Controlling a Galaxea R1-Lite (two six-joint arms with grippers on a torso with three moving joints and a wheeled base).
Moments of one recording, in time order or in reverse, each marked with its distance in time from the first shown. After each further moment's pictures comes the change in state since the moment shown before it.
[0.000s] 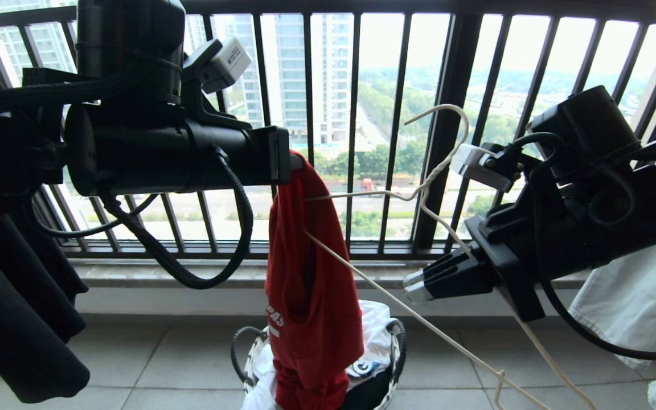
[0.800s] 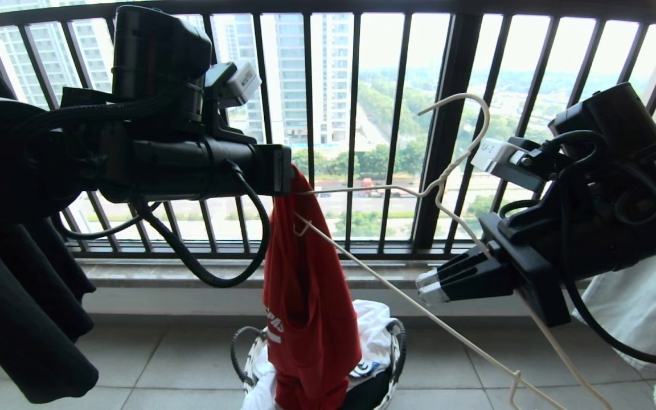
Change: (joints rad) left arm 0.014 0.050 -0.002 0.000 0.076 0.066; right arm -0.030 -0.039 0.033 0.003 0.060 -0.074
